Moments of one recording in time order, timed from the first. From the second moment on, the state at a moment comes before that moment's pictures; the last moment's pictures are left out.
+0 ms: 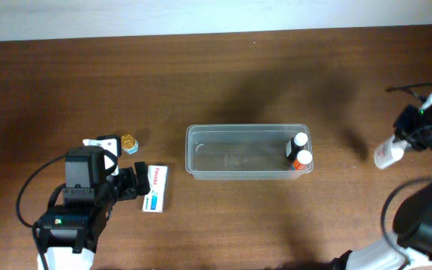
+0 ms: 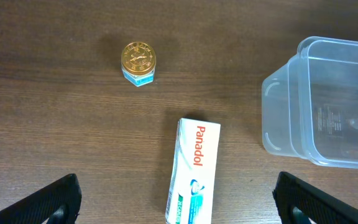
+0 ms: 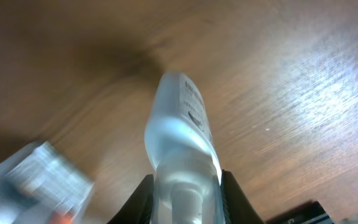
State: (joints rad) left arm -0.05 0.91 0.82 -0.82 0.05 -0.16; right arm -0.48 1.79 1.71 -1.43 -0.04 0.20
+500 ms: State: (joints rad) left arm -0.05 0.91 0.82 -0.82 0.05 -0.16; right arm 0.21 1.51 1.80 -1.42 -0.10 0.24
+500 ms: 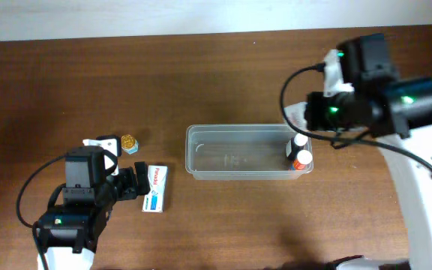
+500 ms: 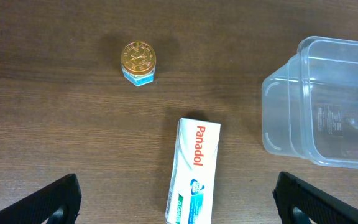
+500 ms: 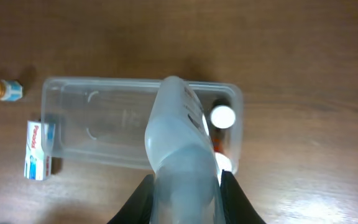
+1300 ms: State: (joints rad) left arm -0.05 0.91 0.82 -0.83 0.05 -0.16; right arm 0.24 1.66 1.38 -1.08 0.00 0.29
